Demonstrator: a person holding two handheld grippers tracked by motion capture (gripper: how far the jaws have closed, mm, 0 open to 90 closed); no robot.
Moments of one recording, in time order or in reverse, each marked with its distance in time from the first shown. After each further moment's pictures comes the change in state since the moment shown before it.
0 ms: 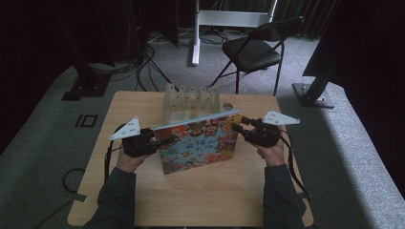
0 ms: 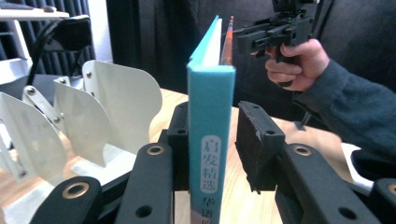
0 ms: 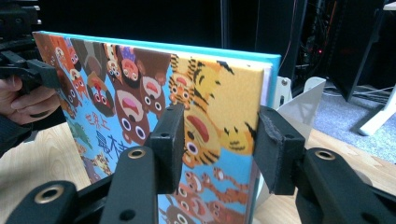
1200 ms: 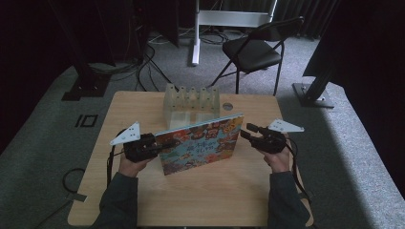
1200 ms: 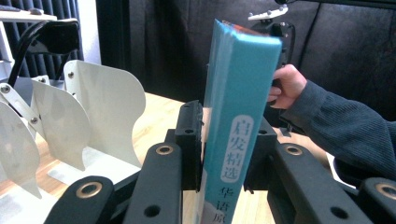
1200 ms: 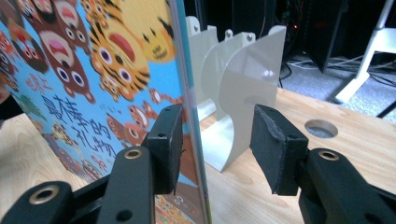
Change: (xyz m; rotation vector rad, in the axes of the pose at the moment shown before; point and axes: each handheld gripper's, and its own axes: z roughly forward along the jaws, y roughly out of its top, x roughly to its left) left arm -0.009 -0.011 0.003 -0.043 -0.047 -0.038; right arm -0.018 -0.040 -0.014 0.058 -0.096 0.065
